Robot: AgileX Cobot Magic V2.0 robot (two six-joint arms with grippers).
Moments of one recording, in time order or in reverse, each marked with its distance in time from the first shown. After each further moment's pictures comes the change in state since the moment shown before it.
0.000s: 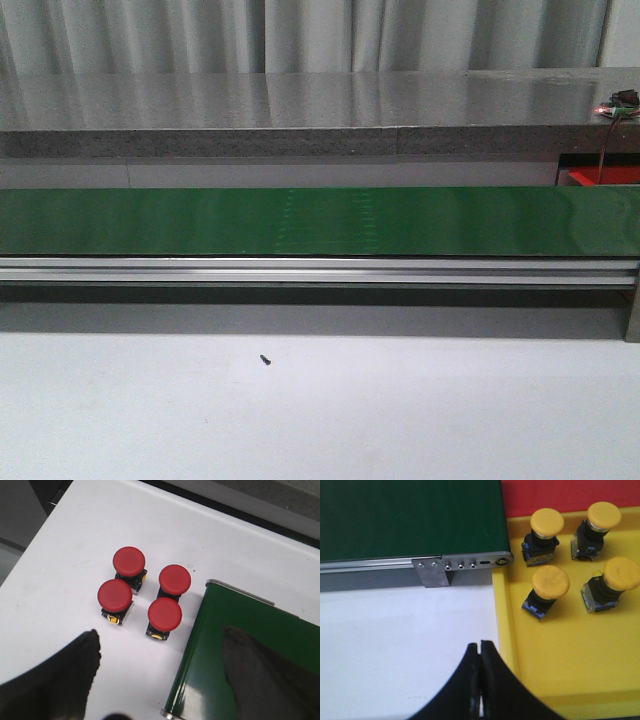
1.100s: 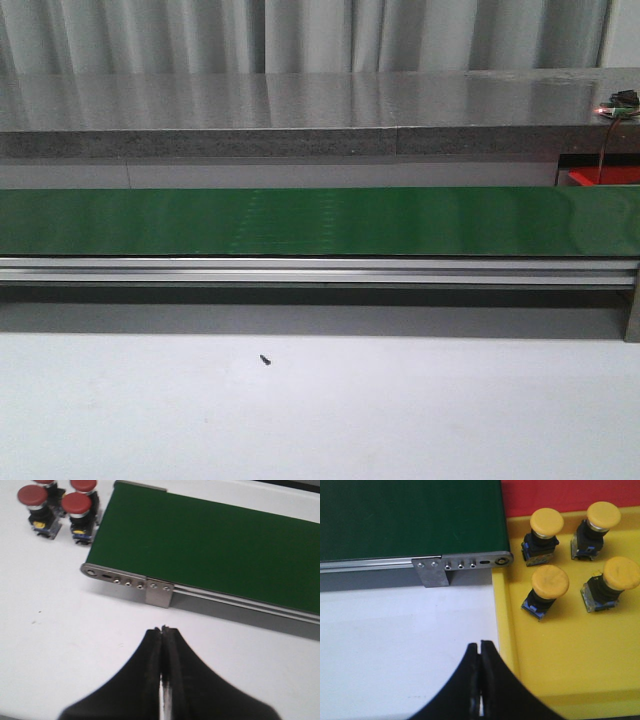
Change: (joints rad) left arm -0.145 -0.760 0.681 -0.018 -0.030 0.015; right arm 0.000 0.000 0.000 0.000 0.000 0.000
